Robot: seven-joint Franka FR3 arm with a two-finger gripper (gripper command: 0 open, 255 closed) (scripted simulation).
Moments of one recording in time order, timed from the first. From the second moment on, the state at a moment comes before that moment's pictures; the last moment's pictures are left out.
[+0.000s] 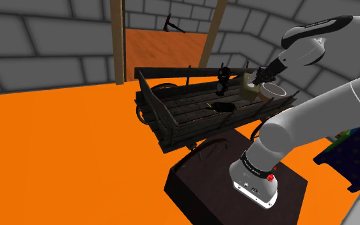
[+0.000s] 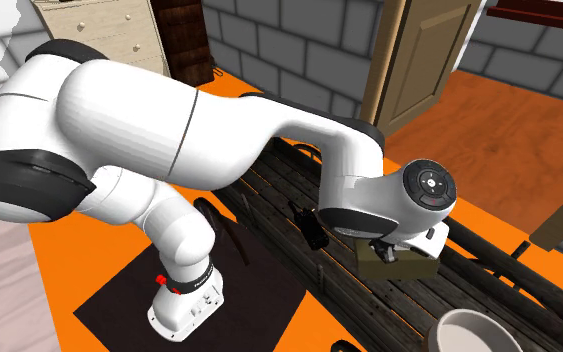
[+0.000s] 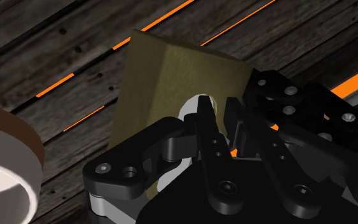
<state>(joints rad) -0.19 -0.43 -0.95 -2.42 0.07 2.21 -0.34</state>
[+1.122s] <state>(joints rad) -0.14 -0.37 -1.03 -2.46 0.12 2.31 -0.41</state>
